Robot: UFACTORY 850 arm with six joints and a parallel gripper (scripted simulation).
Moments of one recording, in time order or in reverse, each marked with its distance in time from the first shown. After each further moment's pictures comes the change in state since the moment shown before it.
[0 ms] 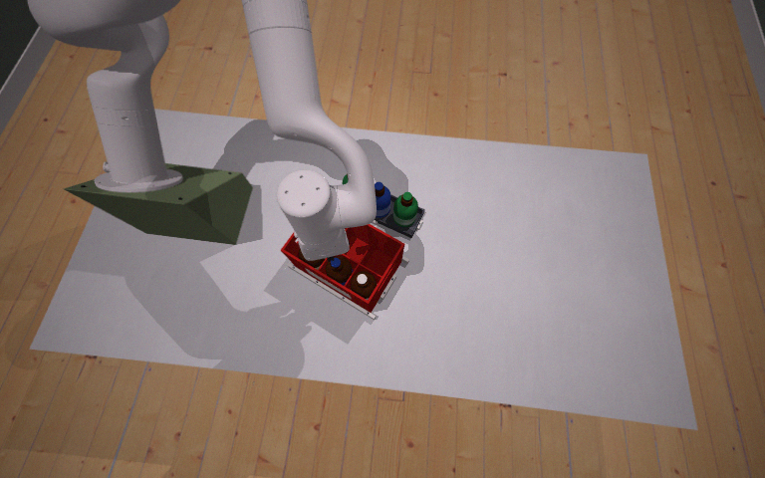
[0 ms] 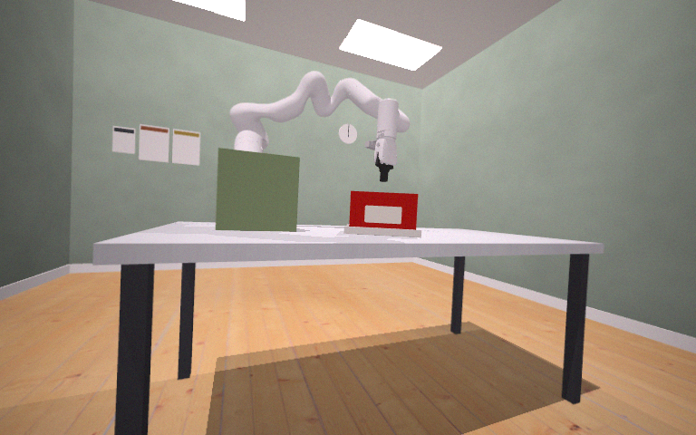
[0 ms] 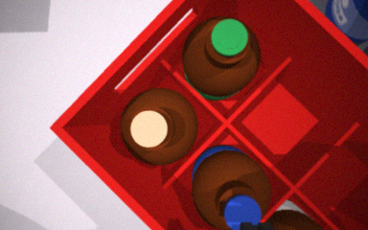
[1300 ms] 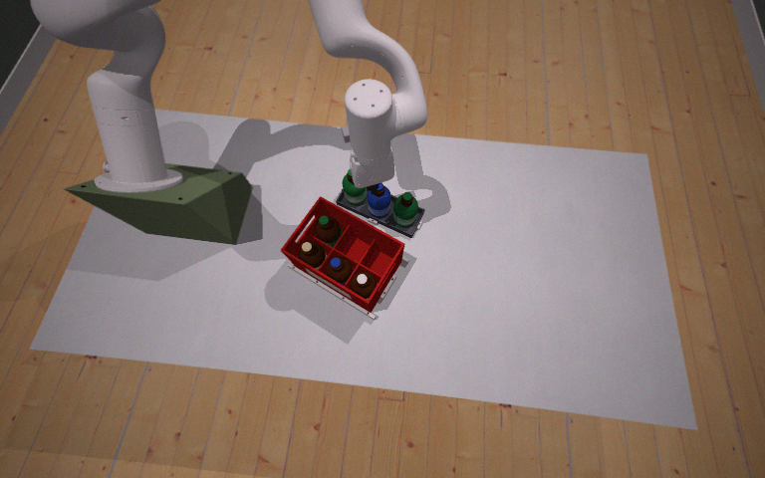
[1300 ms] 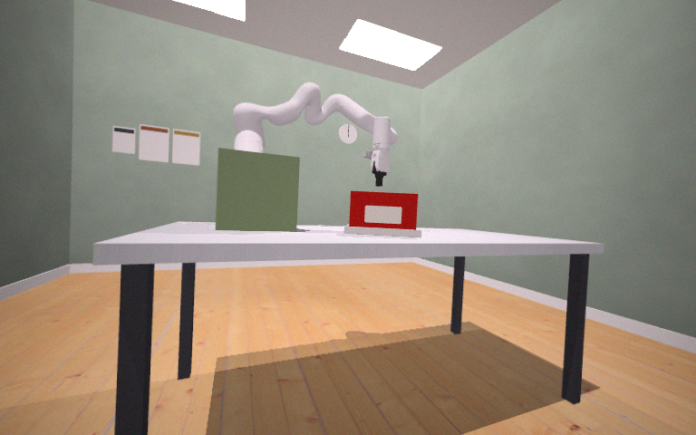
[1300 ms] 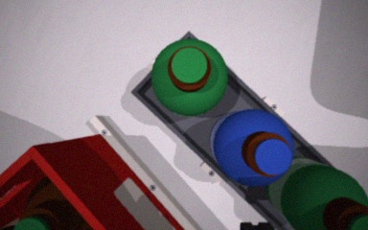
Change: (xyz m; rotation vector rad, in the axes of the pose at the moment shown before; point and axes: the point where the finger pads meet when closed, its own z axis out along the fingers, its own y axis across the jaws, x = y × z) arm 0.153 0.144 -0.003 -0.011 -0.003 -0.072
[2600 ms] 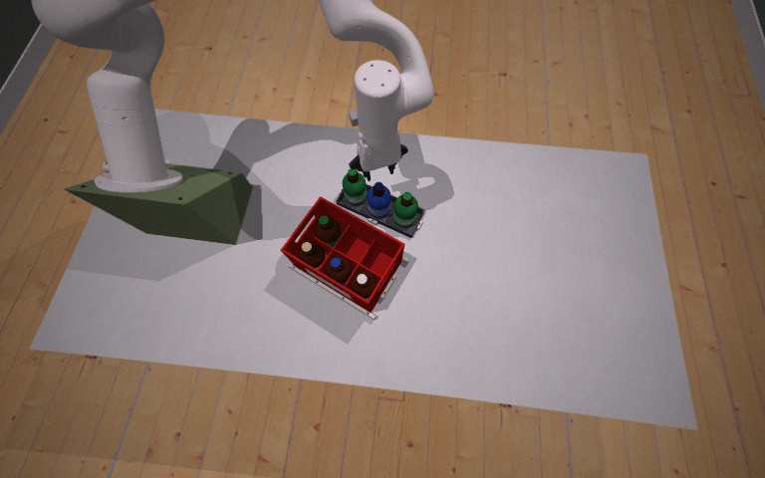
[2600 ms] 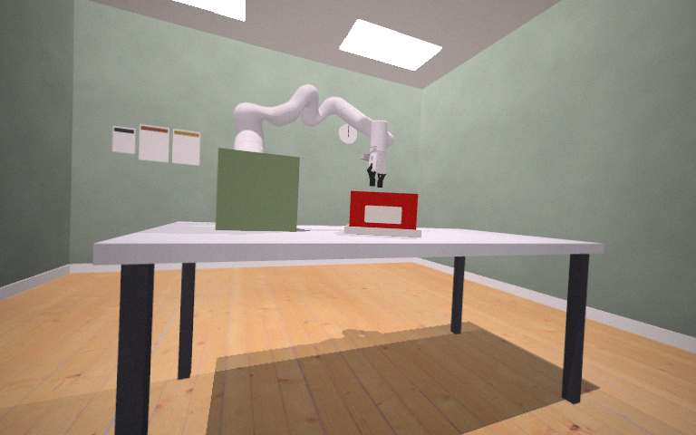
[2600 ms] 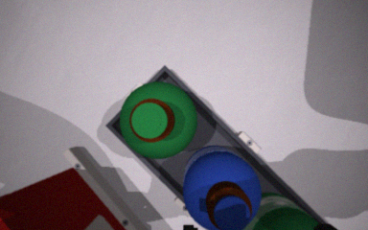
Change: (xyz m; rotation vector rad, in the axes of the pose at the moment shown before) arm 0.041 0.030 0.002 -0.005 0.005 -0.019
